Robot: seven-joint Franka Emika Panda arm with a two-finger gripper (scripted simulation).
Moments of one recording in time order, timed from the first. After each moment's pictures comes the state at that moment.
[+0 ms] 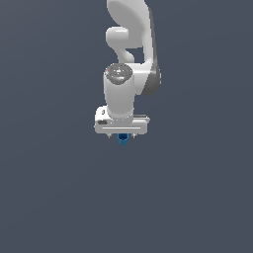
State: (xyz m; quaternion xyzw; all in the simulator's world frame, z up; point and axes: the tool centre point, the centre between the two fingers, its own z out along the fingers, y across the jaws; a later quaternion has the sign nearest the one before) arm -0.005 -0.020 0.155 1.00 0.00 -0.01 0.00
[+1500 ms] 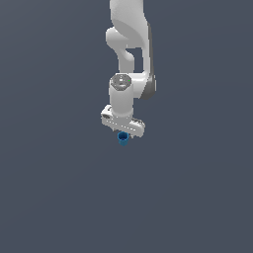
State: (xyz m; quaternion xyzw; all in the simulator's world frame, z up) arm -0.066 -0.017 0.090 0.98 -0.20 0.00 0.00
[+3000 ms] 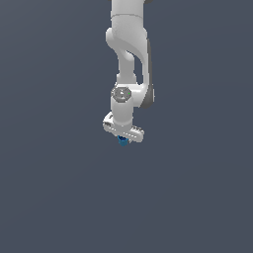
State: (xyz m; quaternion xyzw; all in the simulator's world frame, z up) arm -0.067 -0.016 0.041 0.98 -0.20 0.00 0.00
